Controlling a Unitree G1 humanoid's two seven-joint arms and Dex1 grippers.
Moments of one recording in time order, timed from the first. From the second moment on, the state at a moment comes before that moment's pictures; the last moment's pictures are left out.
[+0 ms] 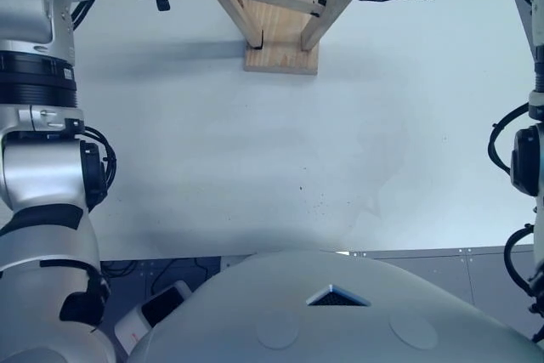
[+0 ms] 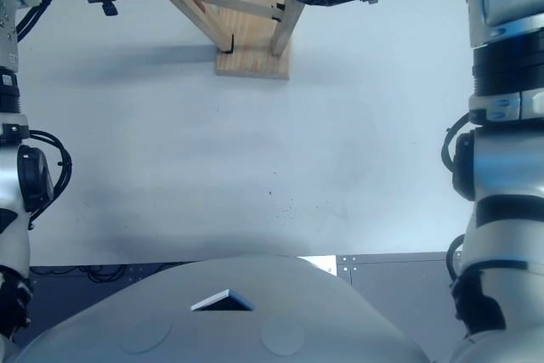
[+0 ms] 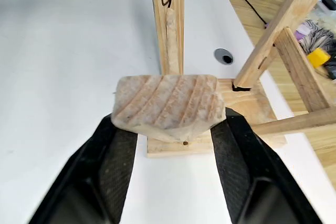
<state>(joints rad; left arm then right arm) -0.81 0.65 -0.10 0.43 -0.29 0.37 -1.27 -0.95 -0.64 0.26 0.35 0.20 0.44 1.38</state>
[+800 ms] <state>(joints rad) -0.75 0.58 -0.07 0.25 -0.34 0.59 -1.08 -0.83 -0.36 0.40 -0.17 -0.09 0.75 0.45</state>
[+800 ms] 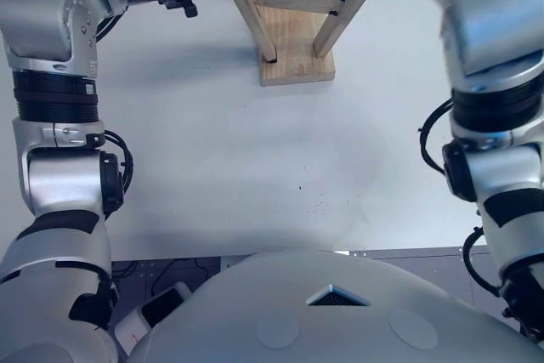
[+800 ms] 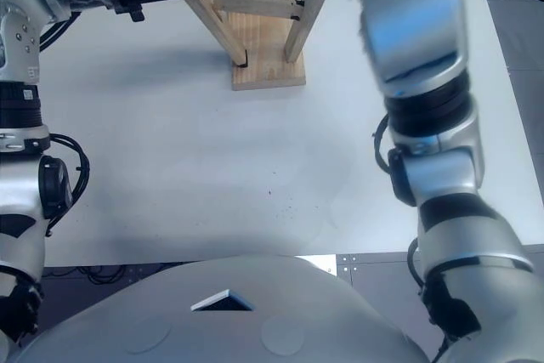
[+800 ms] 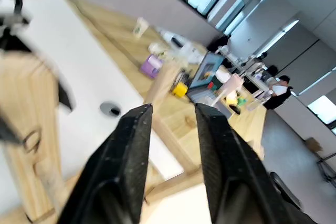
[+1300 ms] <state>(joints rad) -0.83 0.52 -0.11 0.34 -0.33 0.60 -1.05 -0.75 -0.20 0.50 0.18 -0.21 0.56 0.38</state>
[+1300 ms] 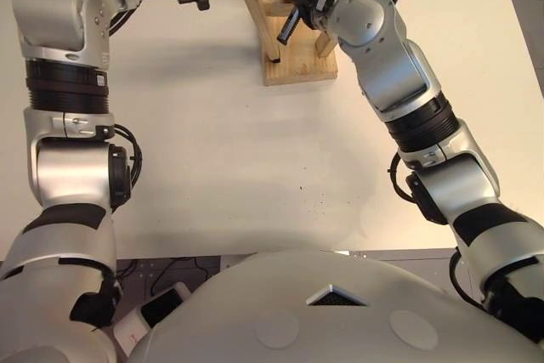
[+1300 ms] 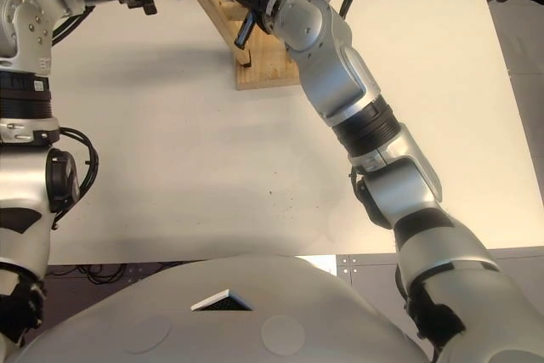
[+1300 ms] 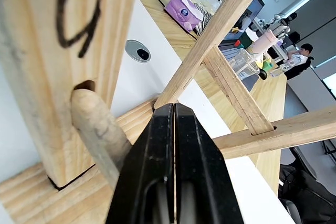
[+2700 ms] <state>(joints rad) -0.86 0.63 -0.16 0.39 -0.23 0.56 -1.13 -0.77 -0.32 0.16 0.09 0.05 0.84 0.49</state>
